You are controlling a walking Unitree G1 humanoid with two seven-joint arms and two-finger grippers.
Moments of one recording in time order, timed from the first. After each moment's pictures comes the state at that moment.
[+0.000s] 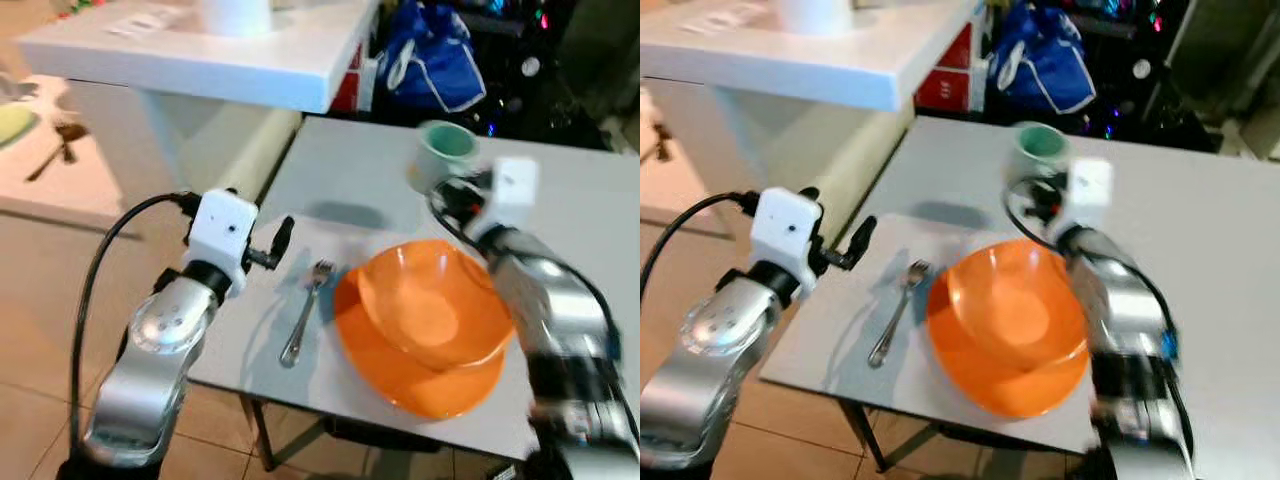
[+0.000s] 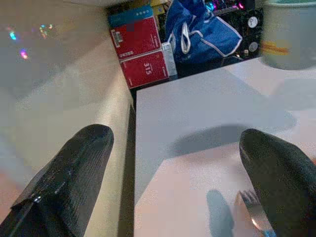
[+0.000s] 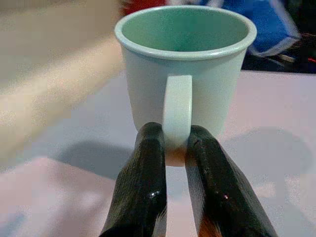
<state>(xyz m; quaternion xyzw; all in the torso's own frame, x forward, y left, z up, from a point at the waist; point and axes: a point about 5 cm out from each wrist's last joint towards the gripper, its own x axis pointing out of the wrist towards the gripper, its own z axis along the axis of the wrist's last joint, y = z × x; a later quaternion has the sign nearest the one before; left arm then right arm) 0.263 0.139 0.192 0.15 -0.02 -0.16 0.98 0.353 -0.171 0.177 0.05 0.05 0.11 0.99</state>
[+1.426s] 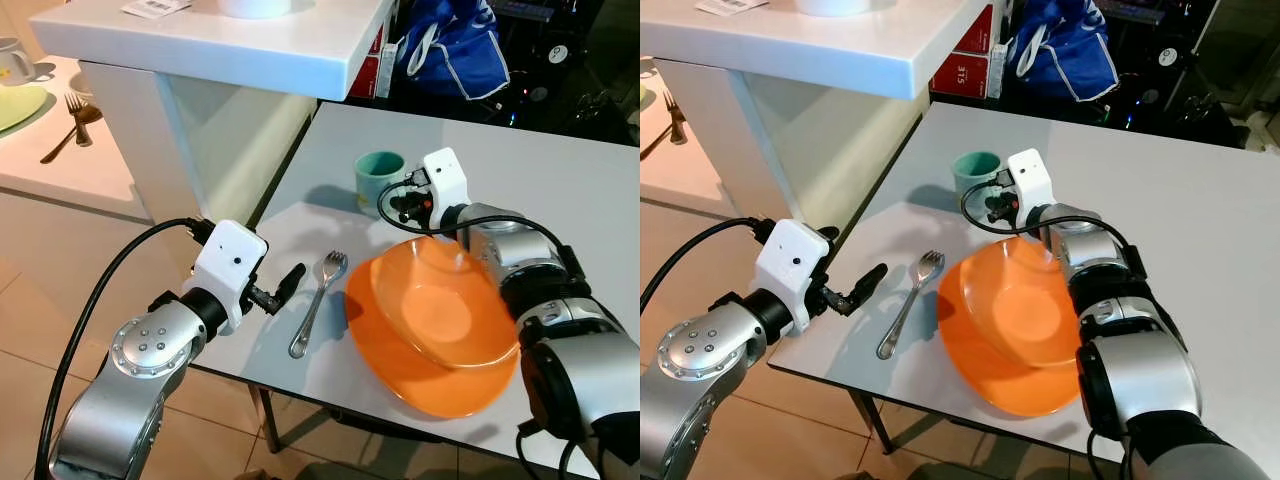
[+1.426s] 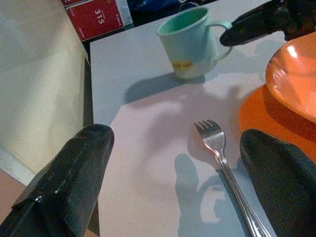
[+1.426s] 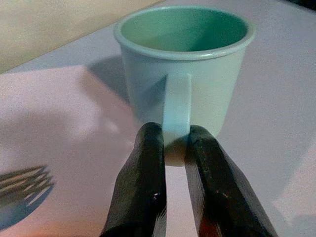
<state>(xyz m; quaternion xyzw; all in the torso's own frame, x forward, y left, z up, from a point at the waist) 0.240 0.138 0.179 0.16 0.06 -0.26 0.95 0.392 -0.155 0.155 -0.08 0.18 0.26 0.95</state>
